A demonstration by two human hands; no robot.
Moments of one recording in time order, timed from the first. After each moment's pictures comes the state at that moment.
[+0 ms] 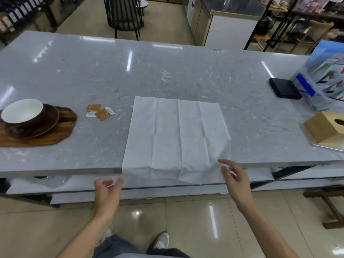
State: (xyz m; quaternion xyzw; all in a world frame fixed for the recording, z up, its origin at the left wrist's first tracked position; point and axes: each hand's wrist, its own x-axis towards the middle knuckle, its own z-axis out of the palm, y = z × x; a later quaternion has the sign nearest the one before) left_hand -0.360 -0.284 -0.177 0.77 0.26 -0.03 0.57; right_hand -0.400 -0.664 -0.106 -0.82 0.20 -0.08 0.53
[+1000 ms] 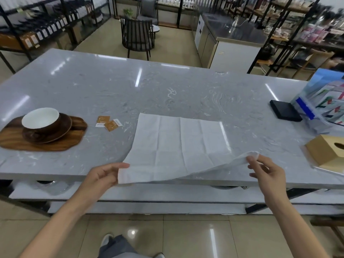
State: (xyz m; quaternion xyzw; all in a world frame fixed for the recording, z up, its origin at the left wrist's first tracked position) left_hand -0.325 -0.251 -0.066 0.72 -0.01 -0.15 0.68; right_hand -0.372 -0.728 -0.028 -0.78 0.18 -0.19 0.57
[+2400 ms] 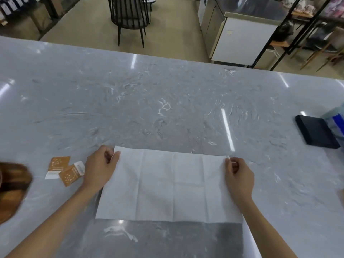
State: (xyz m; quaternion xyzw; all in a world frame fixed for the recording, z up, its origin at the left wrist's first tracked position) left_hand -0.029 -0.330 -0.139 0.93 0.06 0.09 0.36; right_hand -0.102 -0.760 -0.138 -0.90 0.28 -0.15 0.31
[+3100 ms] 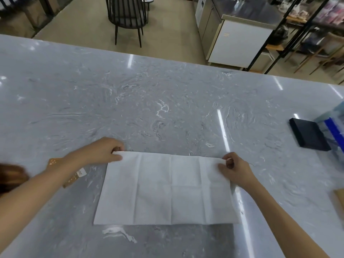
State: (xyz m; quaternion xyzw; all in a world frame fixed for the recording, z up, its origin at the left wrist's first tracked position) left_hand 0.043 -0.313 -0.091 0.92 -0.23 -0.25 0.20; right_hand -0.077 -0.786 -0.097 -0.94 0.16 0.07 0.30
